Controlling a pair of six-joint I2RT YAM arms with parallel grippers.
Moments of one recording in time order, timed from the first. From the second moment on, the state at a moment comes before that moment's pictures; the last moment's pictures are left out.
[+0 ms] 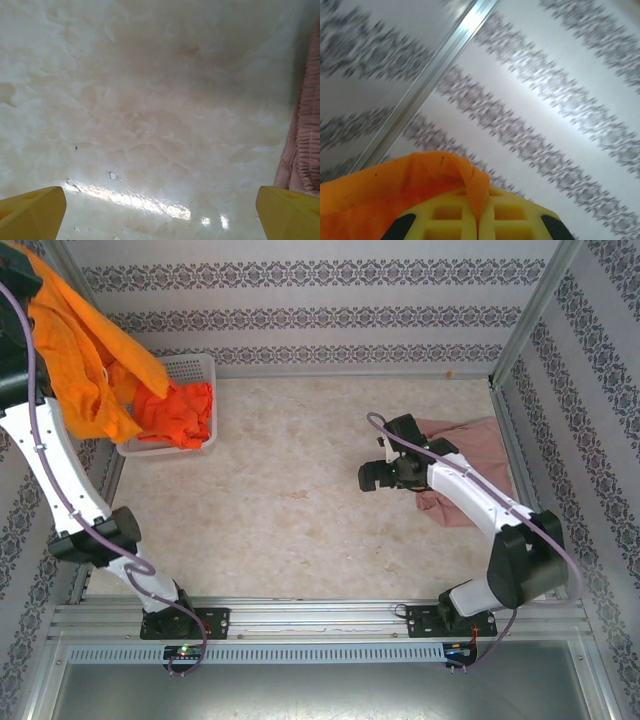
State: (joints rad) left arm 0.52 1.81 2.60 -0.54 0.22 -0.73; right arm 0.38 1.45 1.10 -0.78 -0.05 0.27
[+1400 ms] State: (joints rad) left arm -0.34 2.29 2.61 -0.34 0.36 -0.77; right arm 0.25 1.10 0.83 -0.25 -0.43 0.81
